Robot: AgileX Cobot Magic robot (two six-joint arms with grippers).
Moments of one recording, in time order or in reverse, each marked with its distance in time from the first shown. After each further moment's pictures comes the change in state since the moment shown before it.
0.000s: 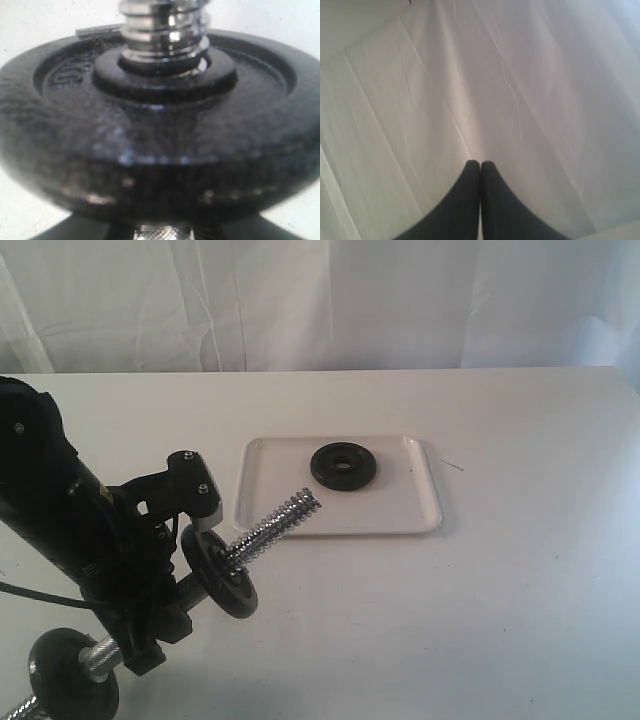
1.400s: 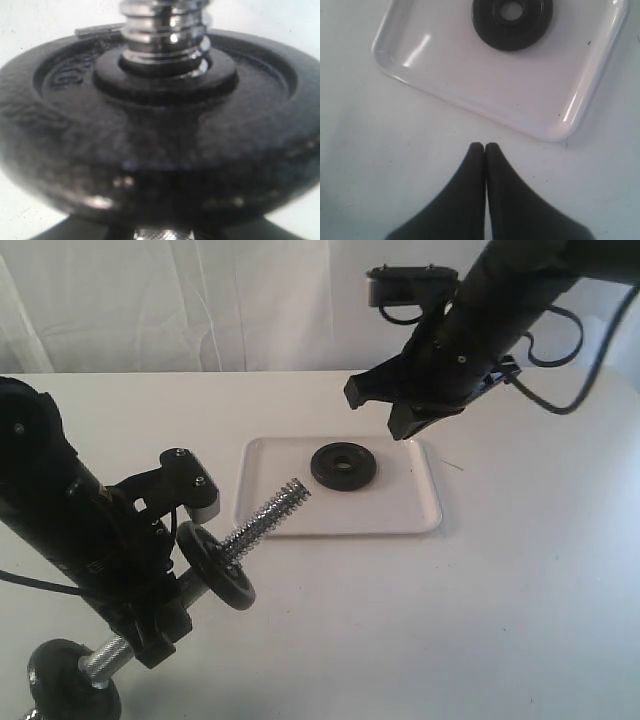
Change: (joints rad) left arm 0.000 0.000 0.000 0.007 -0.001 -0.110; right arm 0.251 1.716 -1.370 0.078 1.226 -0.447
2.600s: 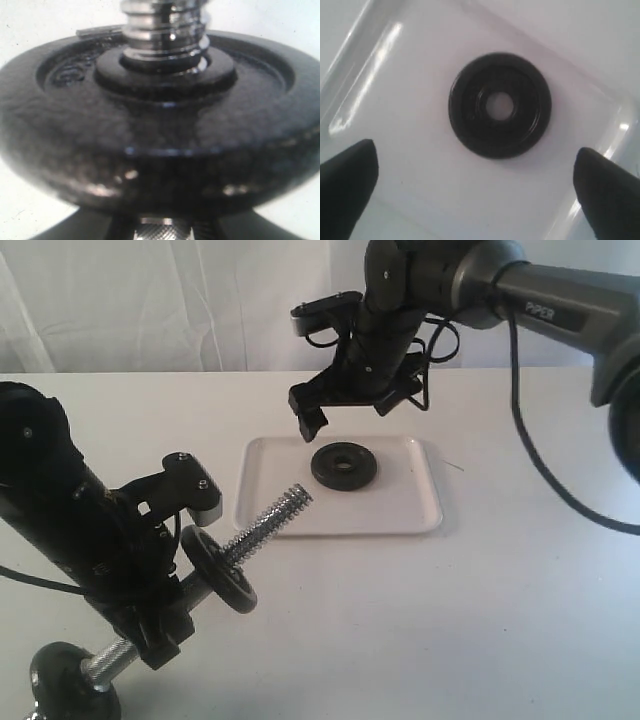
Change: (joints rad) left arm 0.000 0.017 0.000 -0.001 -0.005 -0.012; right arm 0.059 0.446 -0.489 -0.140 0.032 0.014
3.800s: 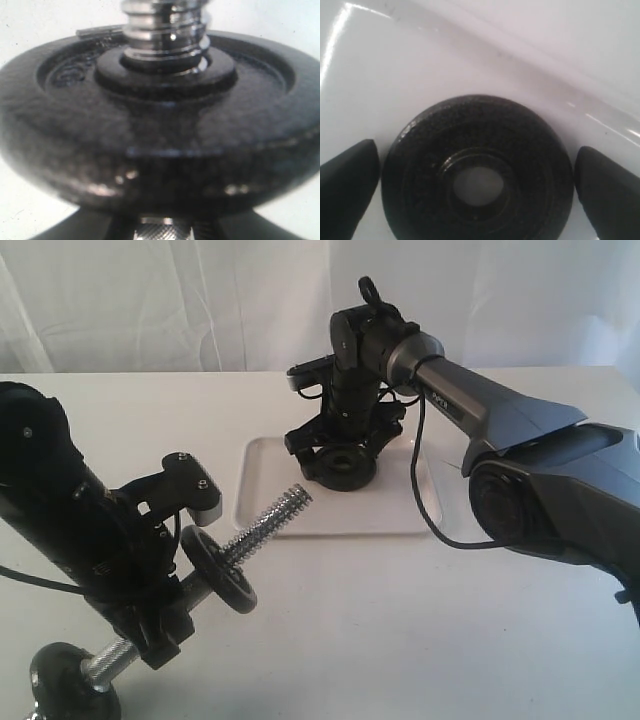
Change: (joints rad) left arm 0.000 0.000 0.000 -0.001 0.000 -0.003; right arm 0.000 0.456 -0.516 -0.064 0.216 0.079
